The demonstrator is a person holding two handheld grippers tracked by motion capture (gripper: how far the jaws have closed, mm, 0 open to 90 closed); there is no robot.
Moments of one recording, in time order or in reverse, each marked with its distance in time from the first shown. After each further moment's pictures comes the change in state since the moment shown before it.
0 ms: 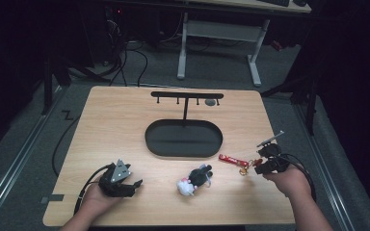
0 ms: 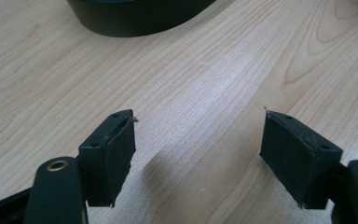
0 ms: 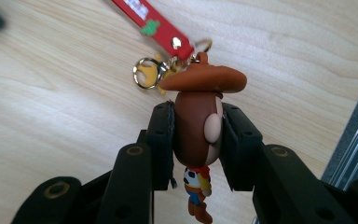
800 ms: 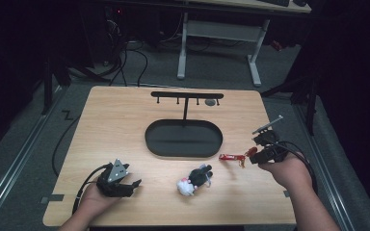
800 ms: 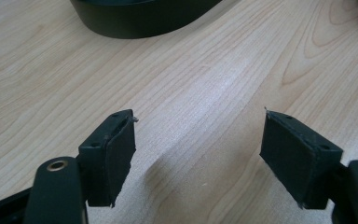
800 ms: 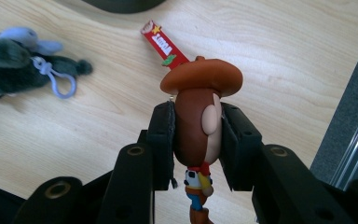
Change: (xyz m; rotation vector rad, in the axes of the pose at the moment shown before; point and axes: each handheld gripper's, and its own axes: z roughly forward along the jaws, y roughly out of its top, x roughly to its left) left arm 0.003 -0.002 -0.005 -0.010 -0.012 -0.010; right arm 0.032 0.028 -0.064 -0.054 0.004 -0.010
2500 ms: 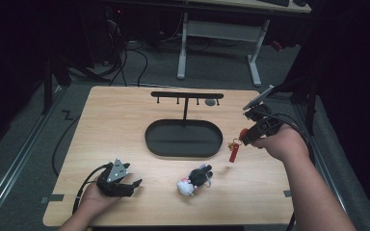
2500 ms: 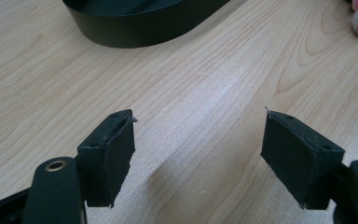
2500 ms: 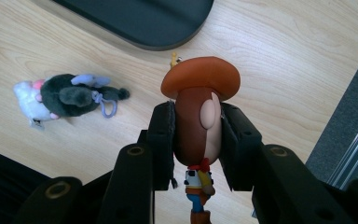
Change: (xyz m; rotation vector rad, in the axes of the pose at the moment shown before) left arm 0.001 0.001 -0.001 -0.030 -0.010 0.005; right arm 0.014 0.064 -0.047 0.071 0.035 -0.029
